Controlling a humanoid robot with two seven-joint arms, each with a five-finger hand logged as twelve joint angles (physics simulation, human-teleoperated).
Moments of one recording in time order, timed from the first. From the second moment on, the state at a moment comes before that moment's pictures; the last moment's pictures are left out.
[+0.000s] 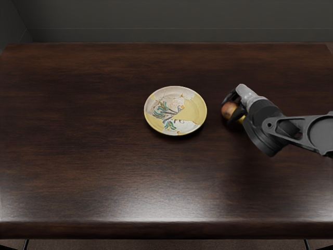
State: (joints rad) left arm -0.02 0.00 0.17 -0.27 0.16 0.18 0.22; right arm 1.23 -0.46 -0.14 1.38 -0.69 -0.61 -0.61
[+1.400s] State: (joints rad) left arm 0.00 0.00 0.17 -0.27 0.16 0.18 0.22; right arm 0.71 -0.41 1.03 1.34 -0.19 0.48 -0.61
